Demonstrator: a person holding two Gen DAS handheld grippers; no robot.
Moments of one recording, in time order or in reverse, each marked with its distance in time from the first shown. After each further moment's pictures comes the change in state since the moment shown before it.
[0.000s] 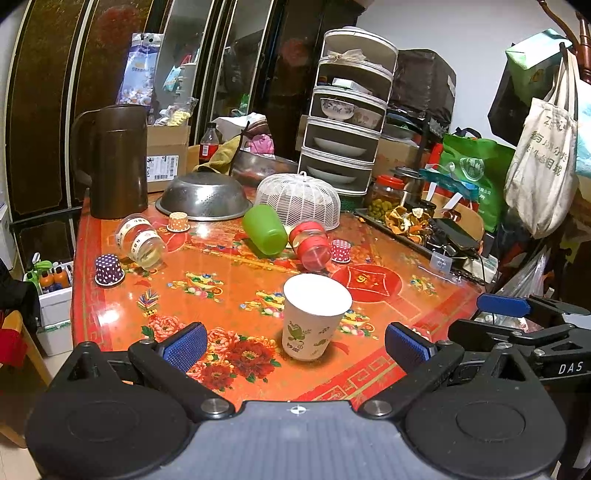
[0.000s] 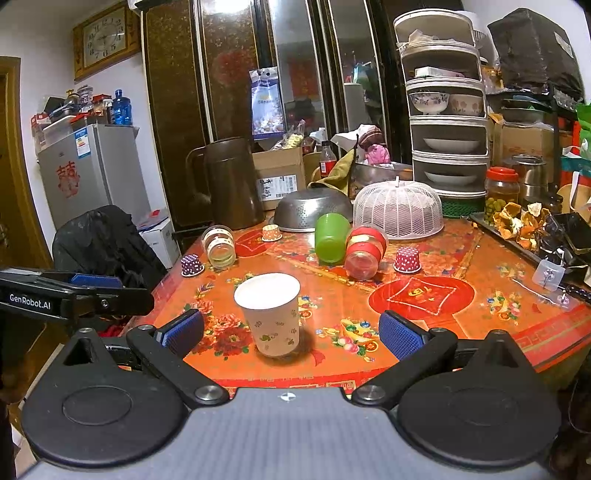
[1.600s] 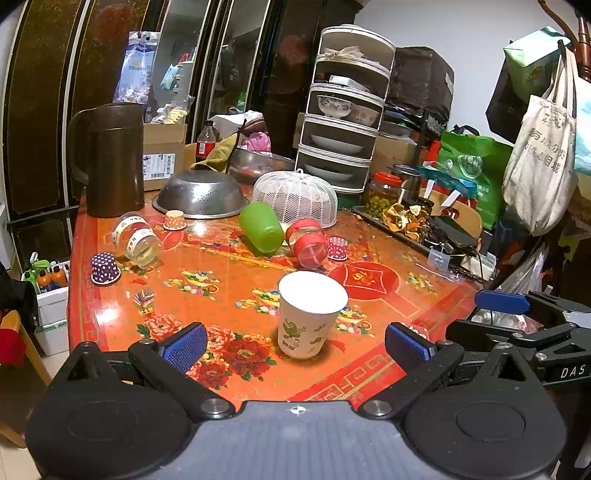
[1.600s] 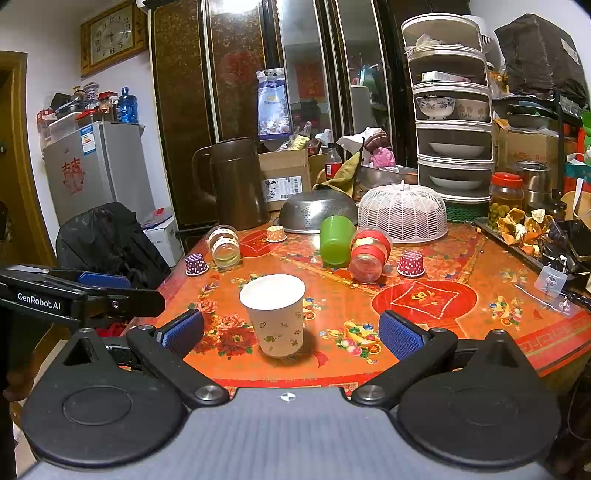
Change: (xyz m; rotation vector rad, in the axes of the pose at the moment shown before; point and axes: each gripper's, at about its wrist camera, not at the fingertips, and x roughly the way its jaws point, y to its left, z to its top) left arm 0.003 -0.005 0.001 0.004 0.010 -0.004; right arm -0.002 0.004 0.002 -0.019 0.001 0.009
